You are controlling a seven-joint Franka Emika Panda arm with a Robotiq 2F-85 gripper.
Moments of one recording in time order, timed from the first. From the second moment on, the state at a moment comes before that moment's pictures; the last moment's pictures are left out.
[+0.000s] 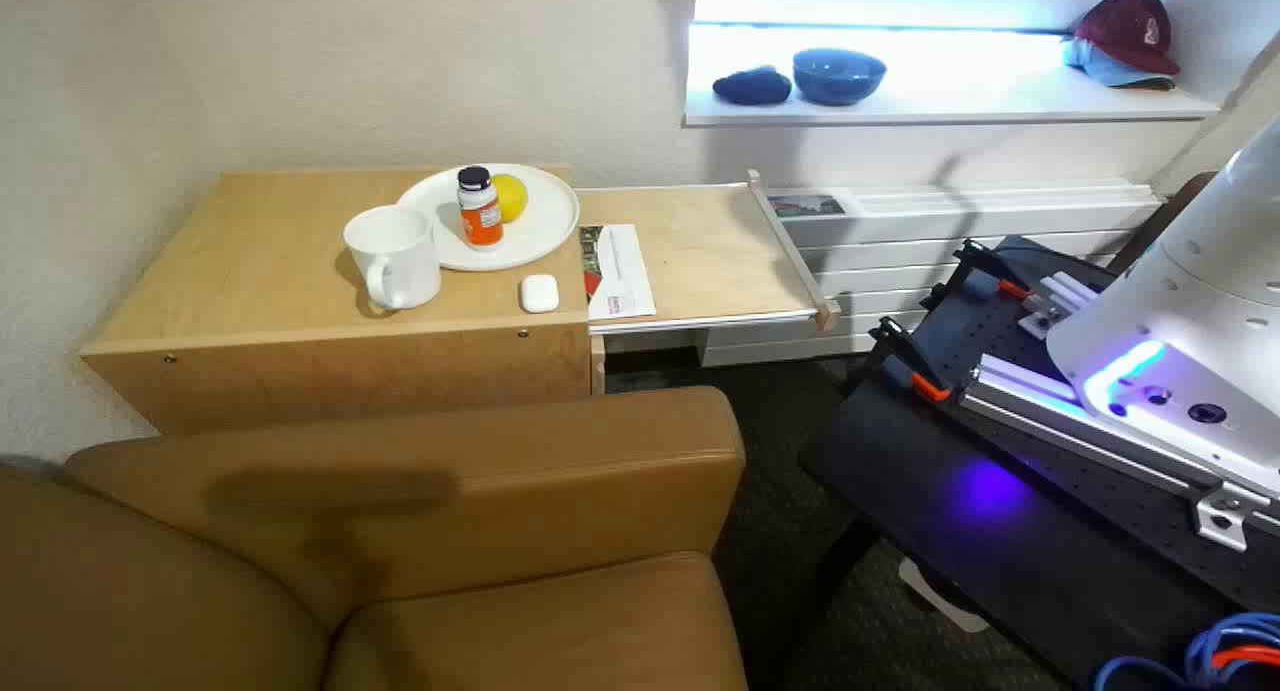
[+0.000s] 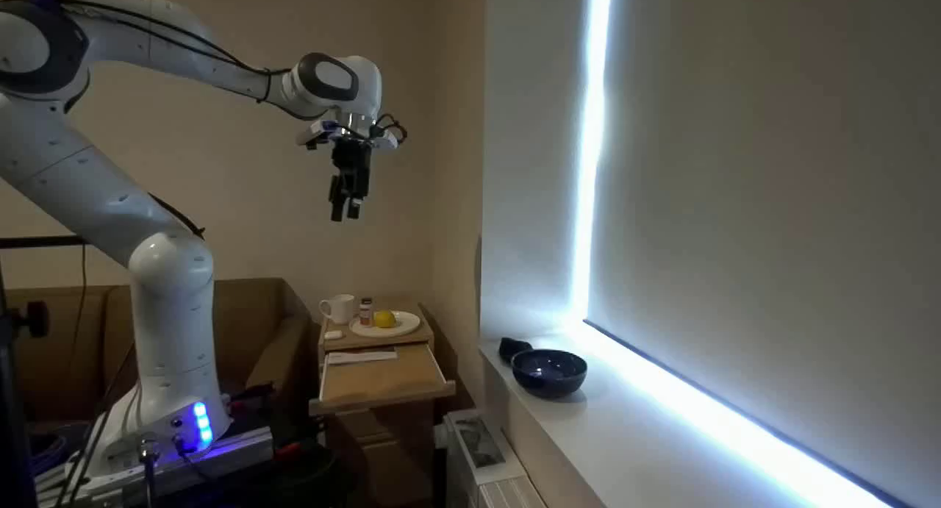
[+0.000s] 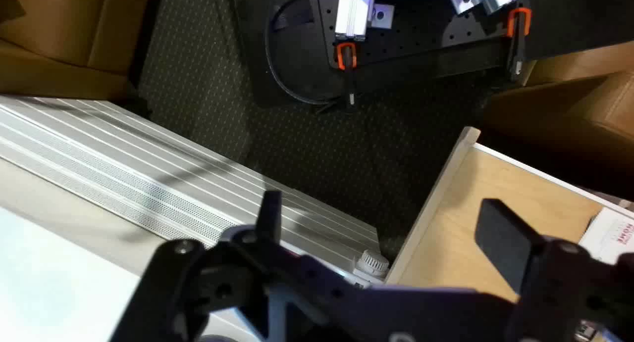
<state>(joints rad) -0.15 -0.67 -0.10 -2.34 -0.20 1.48 -0.01</state>
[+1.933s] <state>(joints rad) -0.22 -0.14 -0.22 -2.72 0.08 2.49 0.37</state>
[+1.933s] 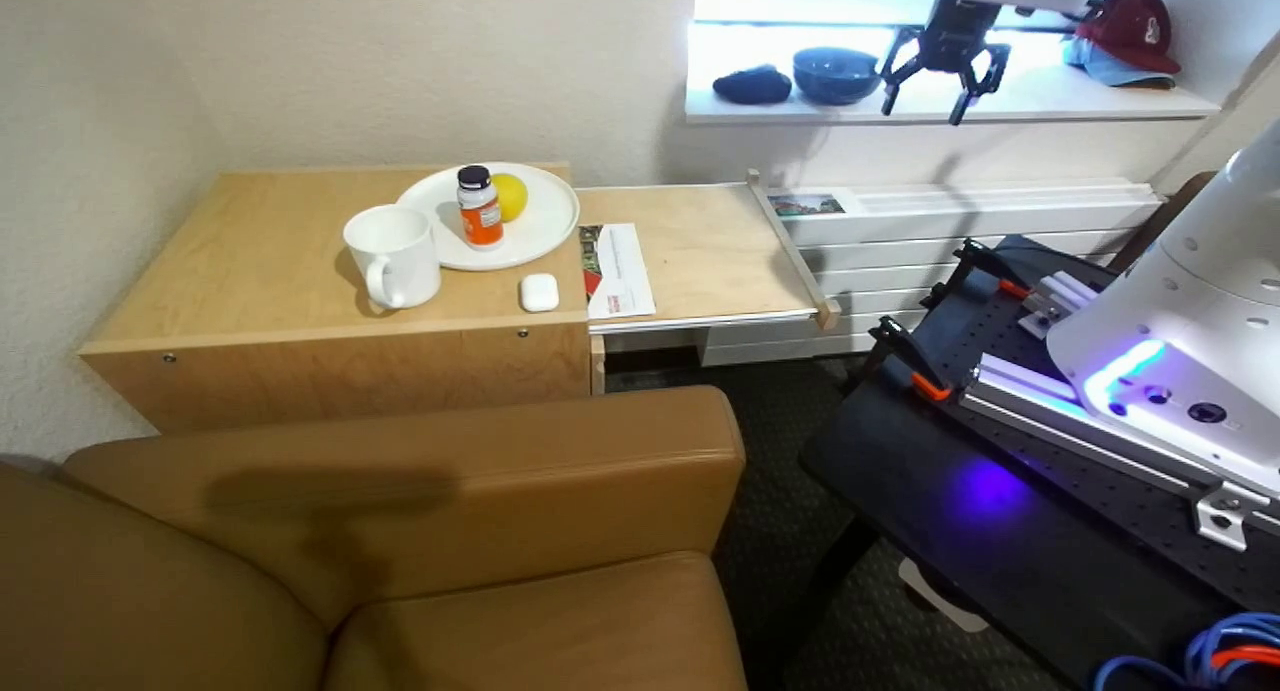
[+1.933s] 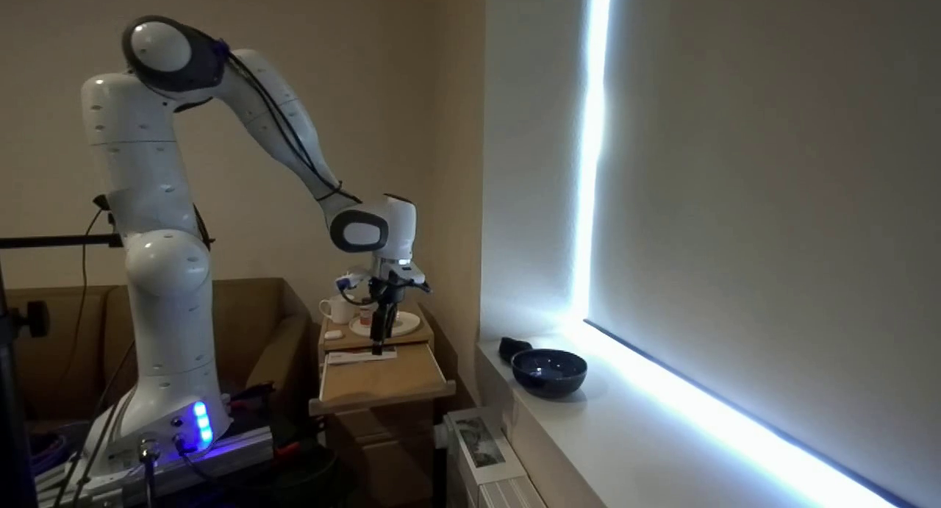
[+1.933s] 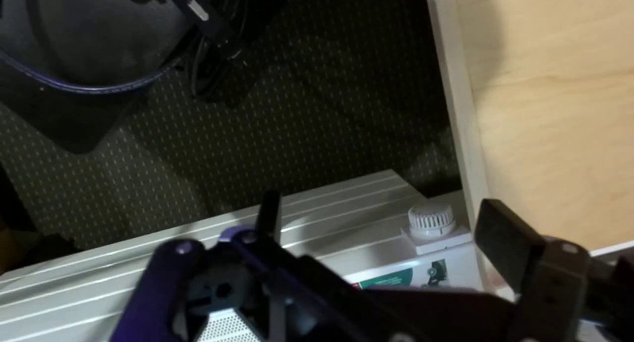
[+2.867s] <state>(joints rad) -0.19 0.18 -0.23 -2.70 0.21 2.77 0.47</state>
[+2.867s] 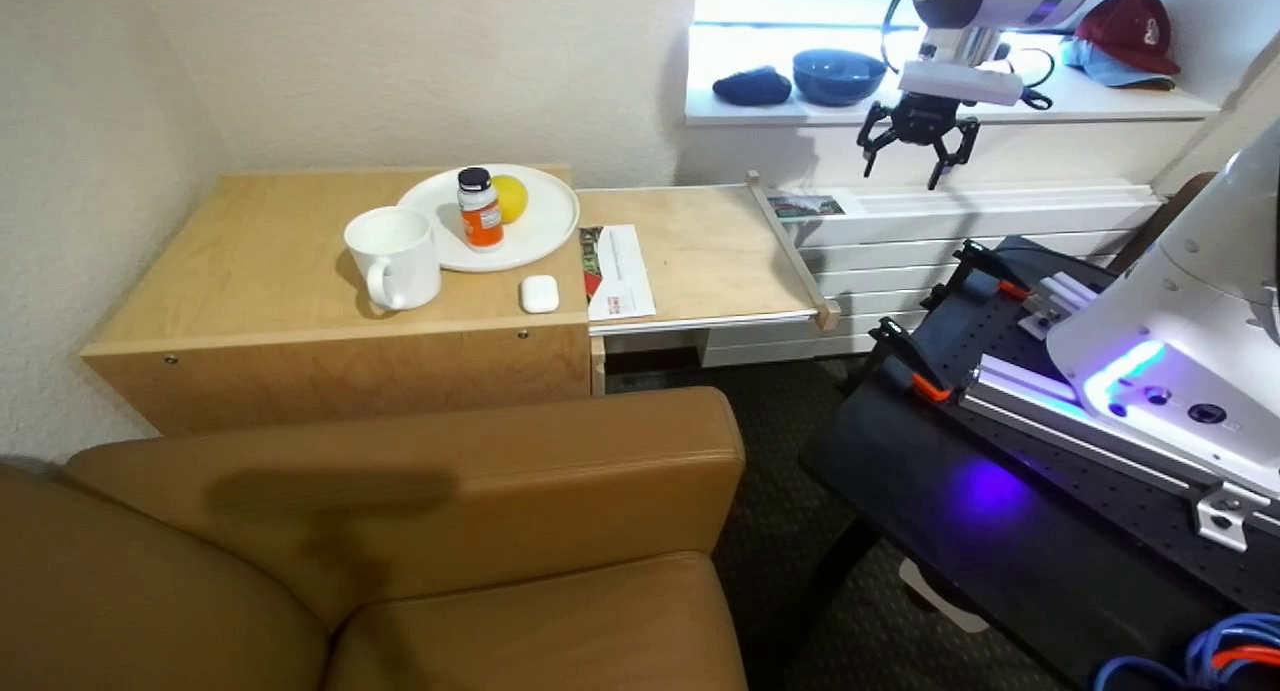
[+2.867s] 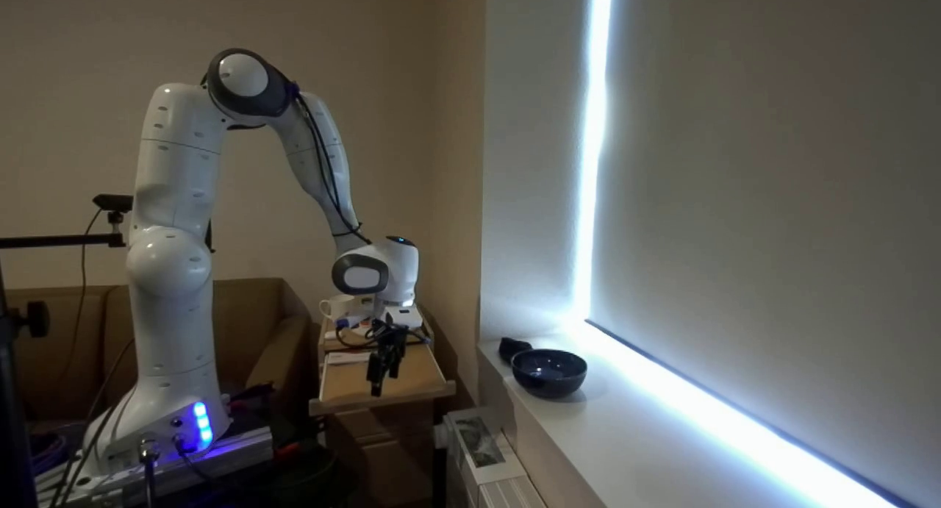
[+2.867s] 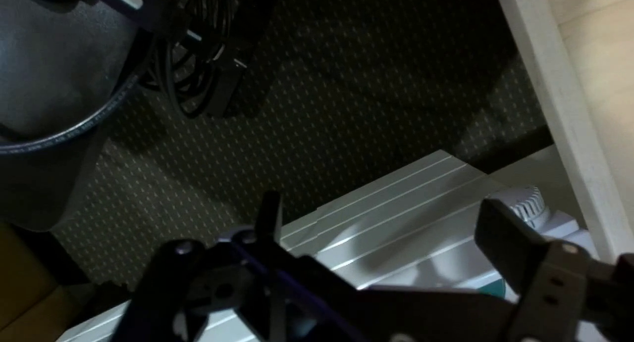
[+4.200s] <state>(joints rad) -0.14 0.69 -0.06 -2.44 0.47 3.03 0.63</state>
